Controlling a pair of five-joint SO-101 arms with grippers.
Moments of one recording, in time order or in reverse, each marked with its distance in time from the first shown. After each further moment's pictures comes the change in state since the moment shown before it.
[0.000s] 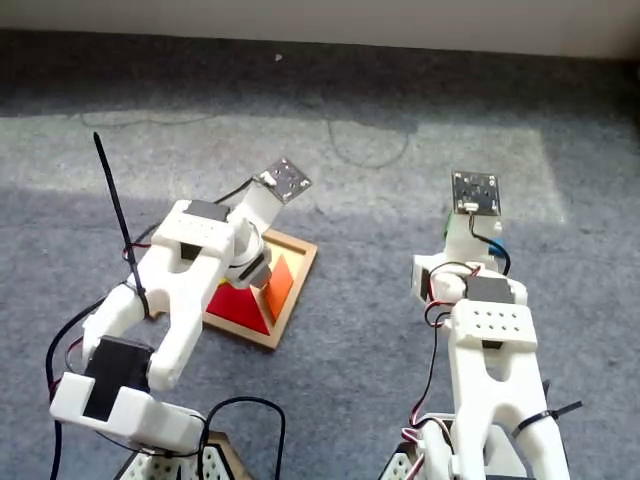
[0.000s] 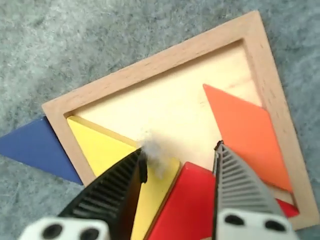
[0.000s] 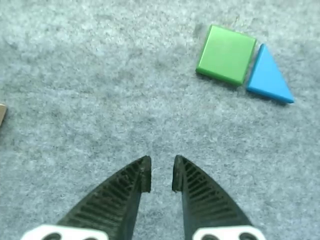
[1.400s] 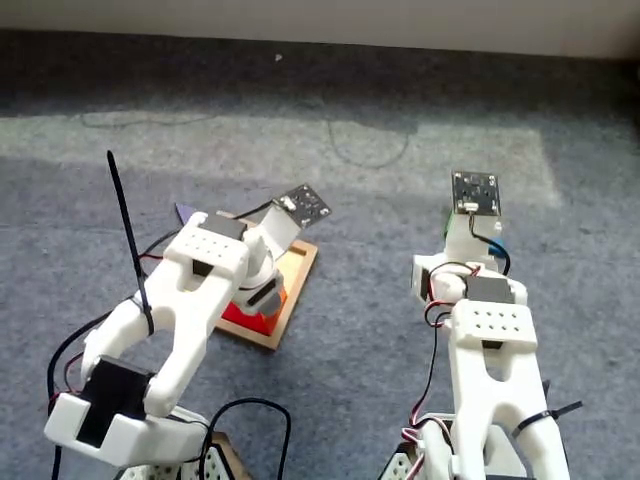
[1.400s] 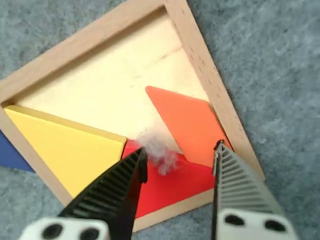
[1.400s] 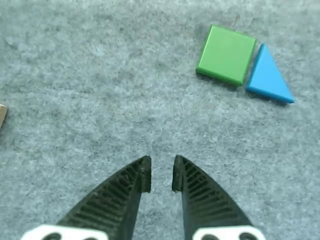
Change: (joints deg) left arm 5.7 -5.5 5.1 7.3 0.8; right arm 0.0 0.0 0.0 0.0 0.0
